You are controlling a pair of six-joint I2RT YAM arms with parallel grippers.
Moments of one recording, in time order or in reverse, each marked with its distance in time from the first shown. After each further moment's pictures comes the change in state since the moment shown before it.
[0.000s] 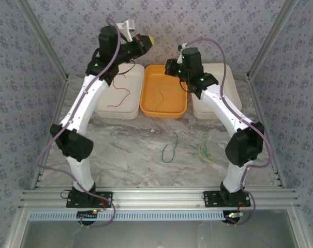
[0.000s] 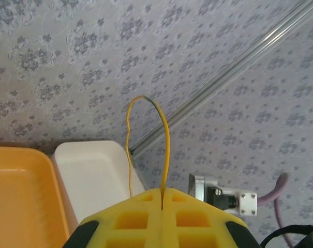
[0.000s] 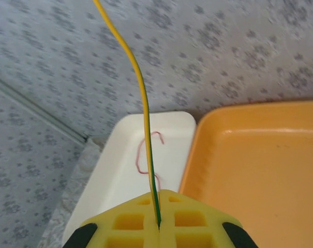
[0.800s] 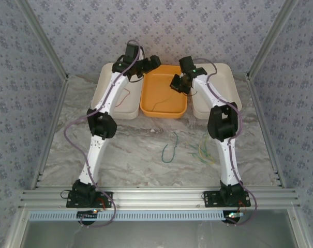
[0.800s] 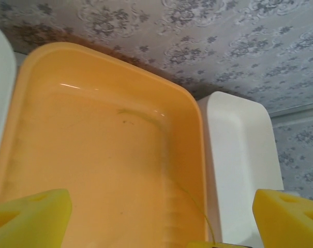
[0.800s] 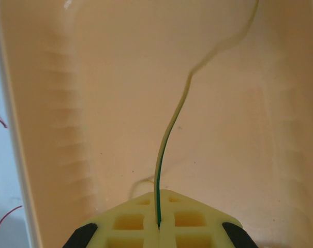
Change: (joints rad) left arm 0.055 0.658 0.594 -0.449 -0.144 0.026; right arm -0.127 0.529 0.415 -0.516 -0.151 0.154
